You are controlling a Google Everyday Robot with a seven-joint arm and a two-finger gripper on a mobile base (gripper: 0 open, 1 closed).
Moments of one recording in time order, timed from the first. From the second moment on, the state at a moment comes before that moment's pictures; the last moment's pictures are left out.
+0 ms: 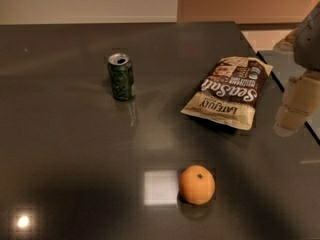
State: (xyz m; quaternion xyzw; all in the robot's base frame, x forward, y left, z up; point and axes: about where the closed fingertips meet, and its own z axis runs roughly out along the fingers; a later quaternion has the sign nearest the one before) arm 0.438 -0.217 0.976 -0.60 0.78 -0.03 0.16
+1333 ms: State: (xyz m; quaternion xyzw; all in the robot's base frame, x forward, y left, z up) arm 0.531 -0.200 0.962 -0.71 0.68 -0.04 0.17
